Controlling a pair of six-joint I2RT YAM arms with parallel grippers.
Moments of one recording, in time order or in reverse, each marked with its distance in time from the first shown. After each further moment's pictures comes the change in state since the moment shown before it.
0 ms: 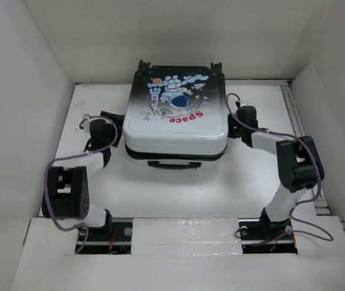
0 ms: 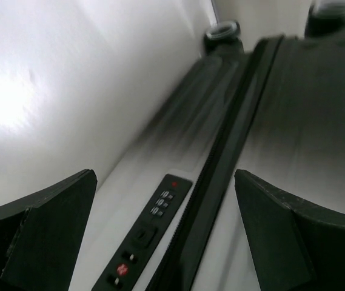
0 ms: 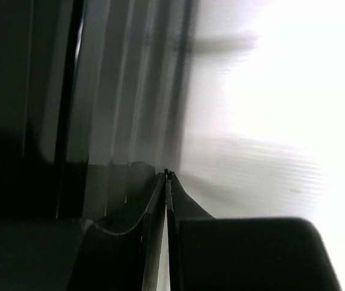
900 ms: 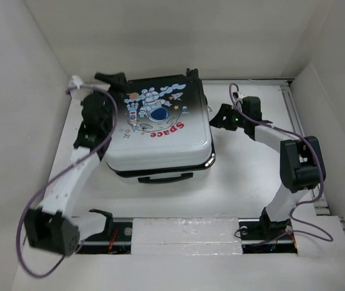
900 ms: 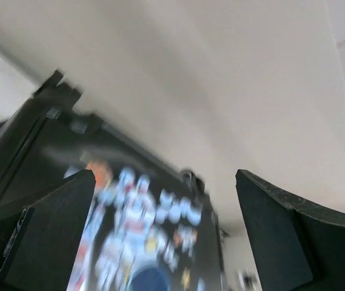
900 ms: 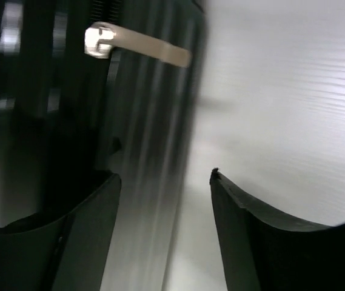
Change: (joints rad) left arm -0.303 -0.439 0.269 -0.269 -0.458 0.223; right arm -0.066 -0.002 0.093 -0.042 -0.256 -0.047
